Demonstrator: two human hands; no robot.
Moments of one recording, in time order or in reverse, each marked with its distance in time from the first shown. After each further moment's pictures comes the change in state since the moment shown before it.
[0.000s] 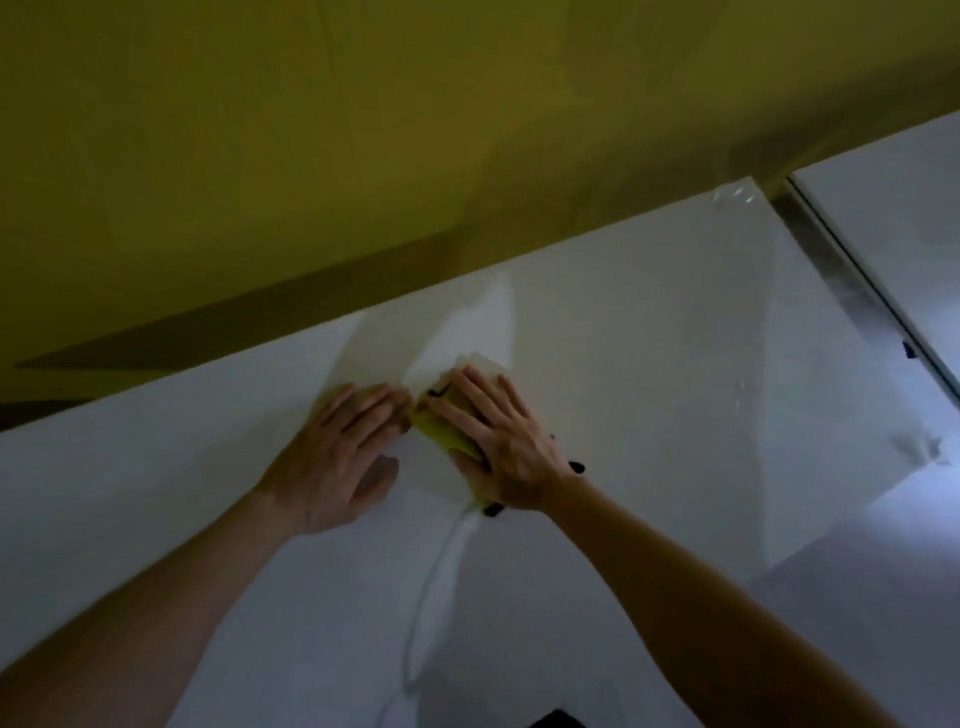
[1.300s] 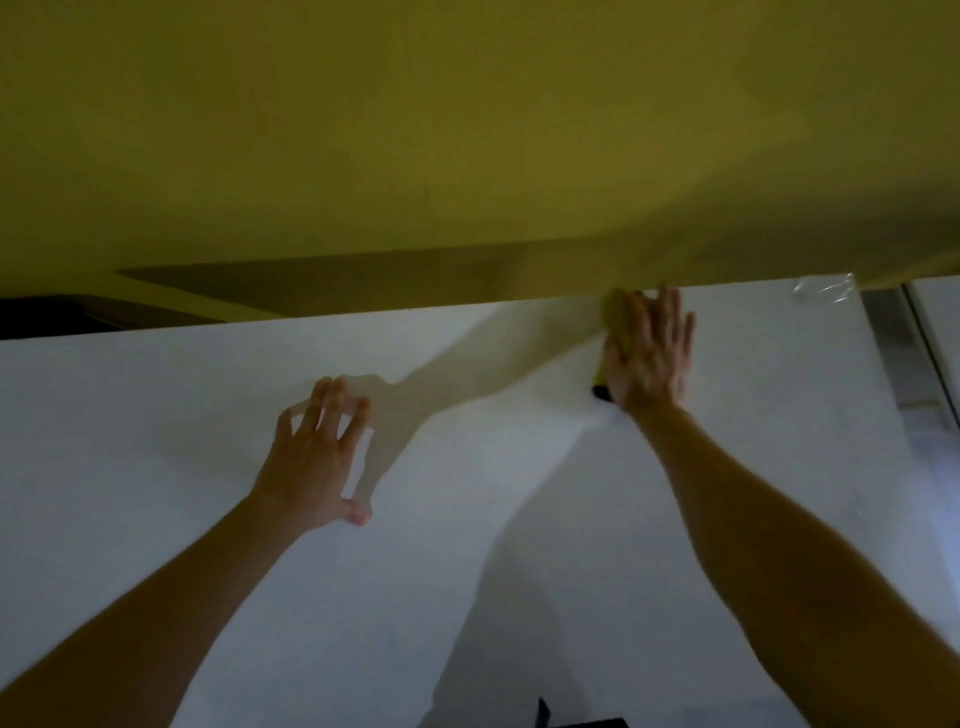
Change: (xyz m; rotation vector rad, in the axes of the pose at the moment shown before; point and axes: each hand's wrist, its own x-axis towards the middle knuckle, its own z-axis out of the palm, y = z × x) left_hand 0.030 0.058 -0.039 0.050 -0.593 -0.749; right_hand 0.080 0.231 -0.064 -0.067 0.118 0.480
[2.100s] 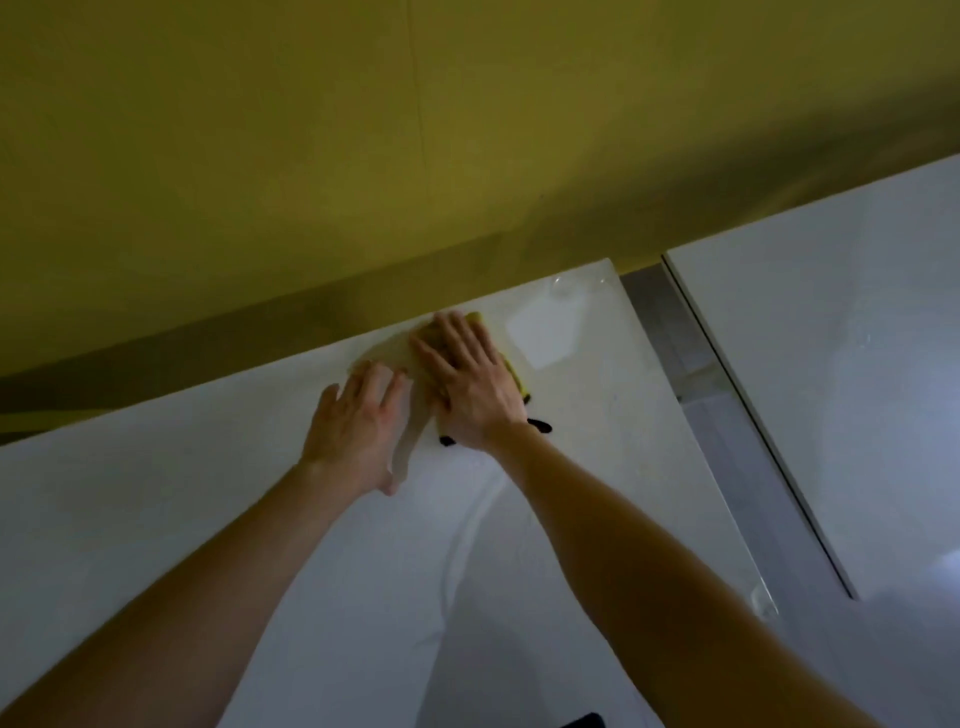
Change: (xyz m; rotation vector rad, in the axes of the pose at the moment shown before) left_hand 0.119 0.289 -0.183 0.015 0.156 0.190; right_hand 0.011 0.100 -0.033 0.018 -0.114 -0.372
